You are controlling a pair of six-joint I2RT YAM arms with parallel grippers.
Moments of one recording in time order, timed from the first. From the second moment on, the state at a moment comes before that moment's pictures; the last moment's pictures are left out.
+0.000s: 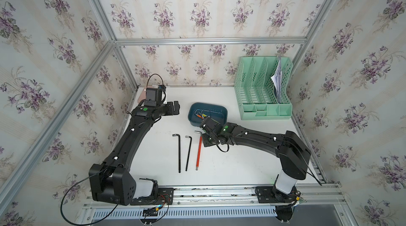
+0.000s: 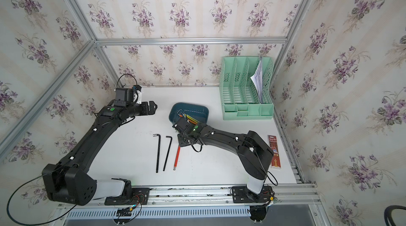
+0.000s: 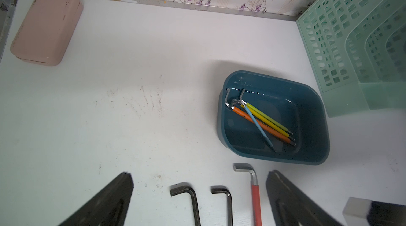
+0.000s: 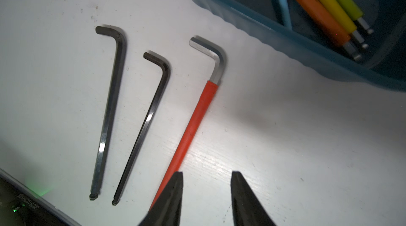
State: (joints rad) left arm -0.12 1.36 1.25 -0.65 0.12 -0.19; right arm 1.00 1.79 1.30 -0.64 0.09 0.65
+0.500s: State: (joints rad) left arm -0.12 1.44 1.34 -0.78 0.14 -0.19; right arm 1.03 1.93 1.43 -0.72 0.06 0.71
